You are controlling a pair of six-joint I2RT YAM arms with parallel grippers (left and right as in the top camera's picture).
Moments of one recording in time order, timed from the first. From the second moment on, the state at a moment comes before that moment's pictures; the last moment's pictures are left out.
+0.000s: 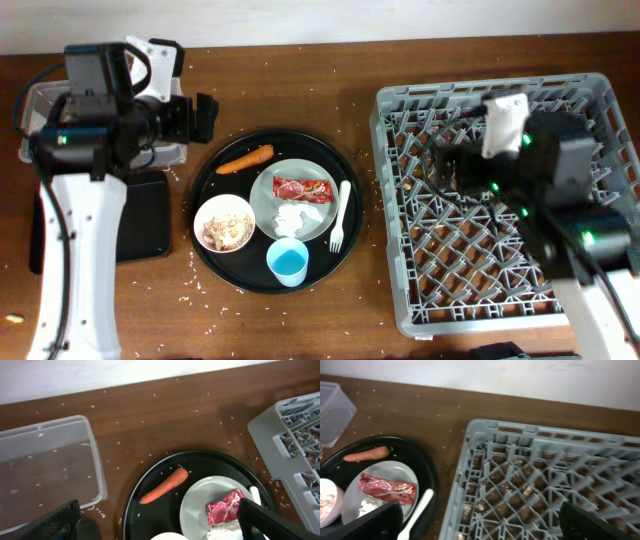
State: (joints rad) left arm 0.02 1.53 1.68 -0.95 0.23 0.14; right arm 0.13 1.12 1.27 -0.79 -0.11 -0.01
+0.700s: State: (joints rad) left arm -0.30 1.87 1.69 -1.06 0.07 0.15; right arm 0.13 1.08 1.32 -0.92 -0.19 -0.01
